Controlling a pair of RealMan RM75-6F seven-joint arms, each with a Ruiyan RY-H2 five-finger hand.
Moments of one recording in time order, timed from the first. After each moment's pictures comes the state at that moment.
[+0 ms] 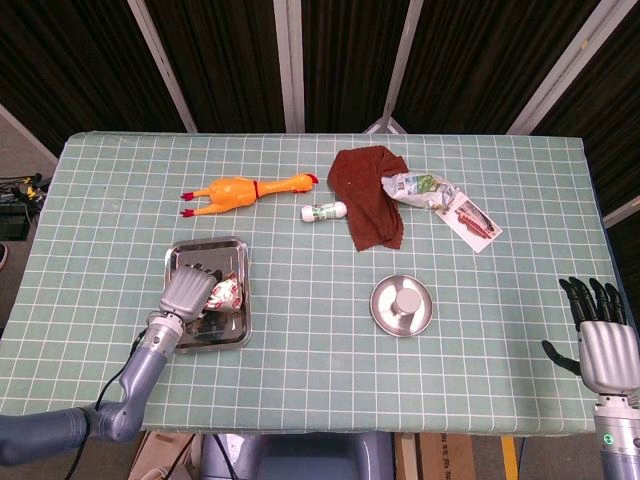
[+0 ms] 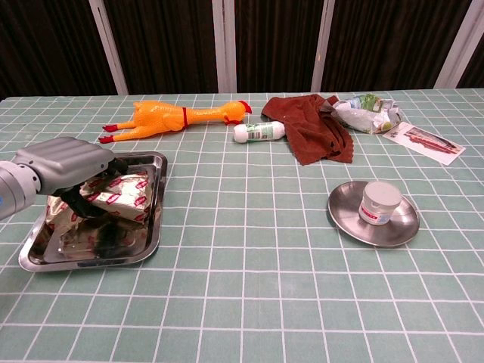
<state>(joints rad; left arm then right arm) -0.69 -1.61 -0.07 -1.40 1.00 1.05 0.71 0.09 -1.21 0.11 -1.51 -1.45 1.50 -0.05</state>
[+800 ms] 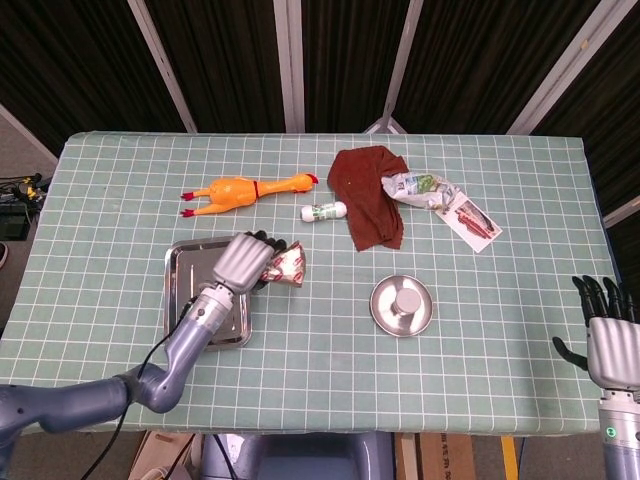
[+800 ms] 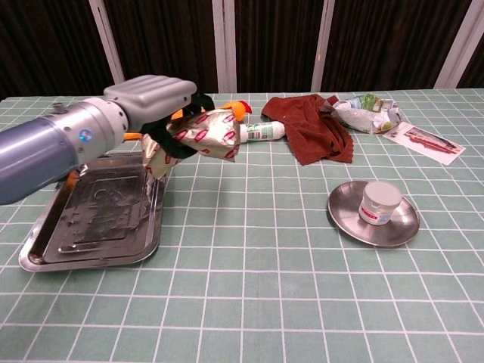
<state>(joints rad) -0.88 -1.73 -0.25 -1.29 1.16 0.99 0.50 0.09 -1.24 0.14 -1.45 -1.38 1.48 -0.09</state>
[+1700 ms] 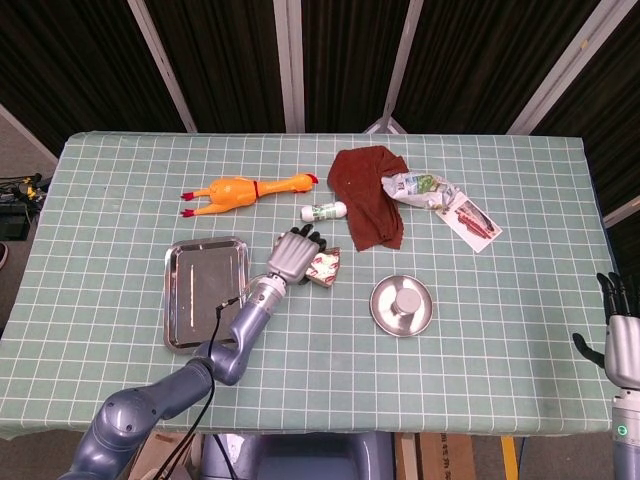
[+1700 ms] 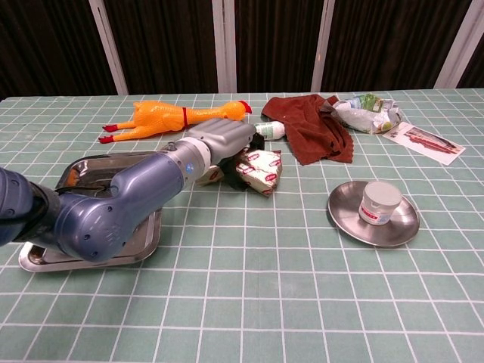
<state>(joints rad) -1.15 -2.18 -0.30 -0.52 1.19 0.76 0.22 0.08 -1.24 0.16 -1.44 -1.33 1.50 -0.15</state>
